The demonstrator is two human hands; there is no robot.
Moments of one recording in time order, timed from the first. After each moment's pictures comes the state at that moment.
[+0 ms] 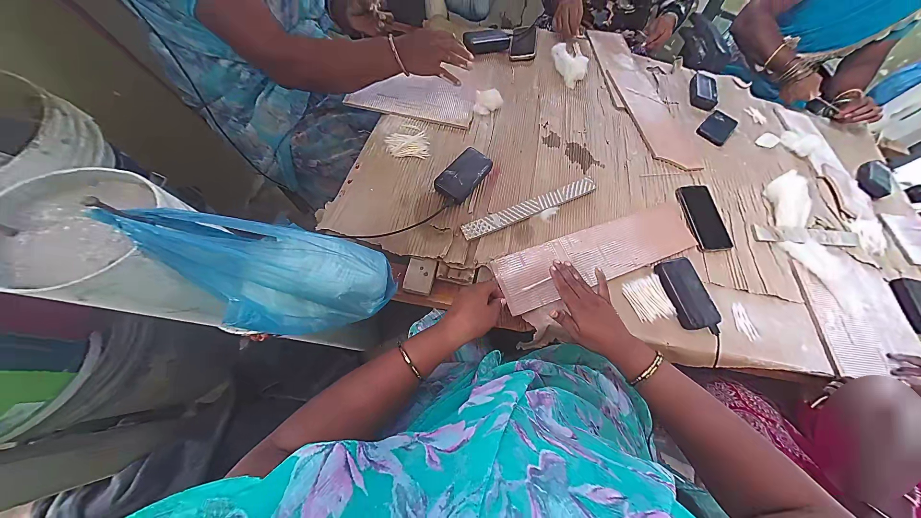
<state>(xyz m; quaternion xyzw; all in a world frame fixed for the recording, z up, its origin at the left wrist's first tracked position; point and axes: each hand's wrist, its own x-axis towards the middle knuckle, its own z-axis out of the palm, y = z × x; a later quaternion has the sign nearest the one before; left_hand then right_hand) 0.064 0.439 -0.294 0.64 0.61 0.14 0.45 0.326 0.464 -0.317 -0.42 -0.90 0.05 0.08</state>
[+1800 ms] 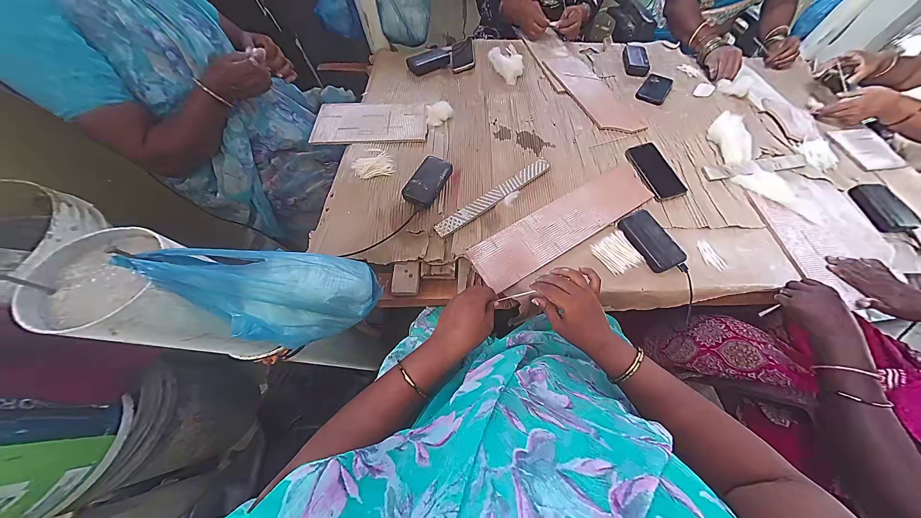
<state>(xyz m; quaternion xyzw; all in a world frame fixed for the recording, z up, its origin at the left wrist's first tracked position) 0.086 0.391 -0.282 0.76 0.57 0.09 0.30 0.320 0.393 -0.321 -0.44 -0.84 -0.04 0.31</state>
